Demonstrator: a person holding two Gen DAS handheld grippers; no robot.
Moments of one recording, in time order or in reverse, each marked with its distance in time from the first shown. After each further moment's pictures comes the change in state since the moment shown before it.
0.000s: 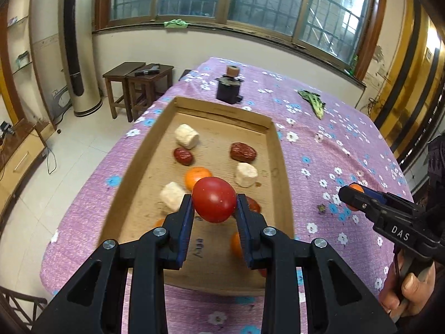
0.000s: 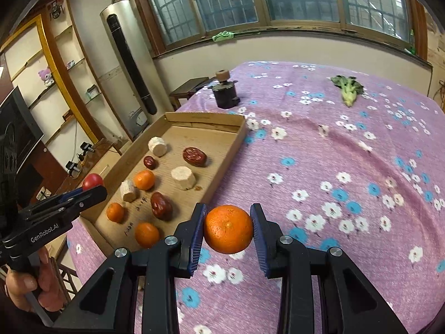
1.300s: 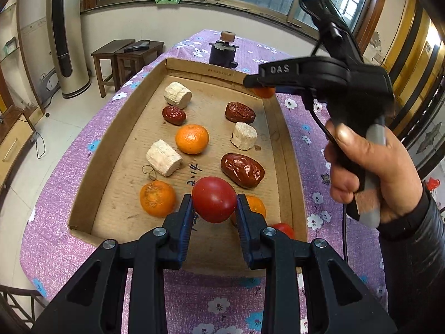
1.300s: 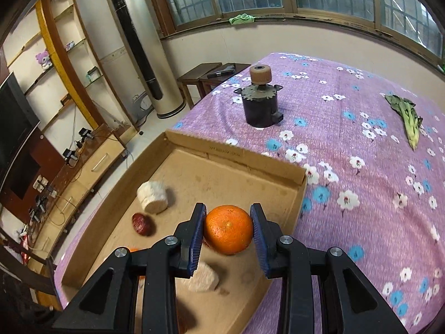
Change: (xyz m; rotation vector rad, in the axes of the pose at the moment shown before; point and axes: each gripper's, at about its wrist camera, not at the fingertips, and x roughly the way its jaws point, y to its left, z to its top) left arm 0.029 0.000 -0.027 0.012 0.124 -0.057; right arm 0.141 0.044 0.099 -0.063 0.093 0.014
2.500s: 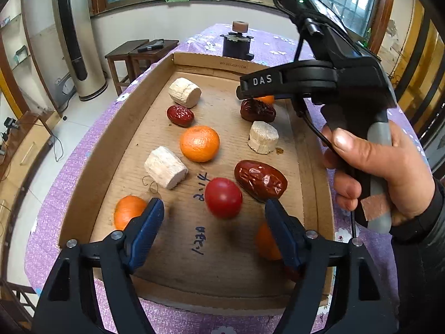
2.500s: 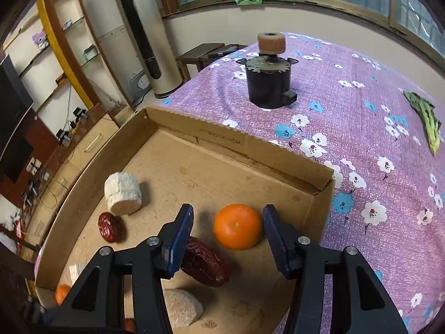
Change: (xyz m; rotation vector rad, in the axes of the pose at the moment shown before) left arm 0.028 -0.009 0.008 0.015 0.018 0.127; right arm 0.053 0.000 0.003 -0.070 0.093 -0.016
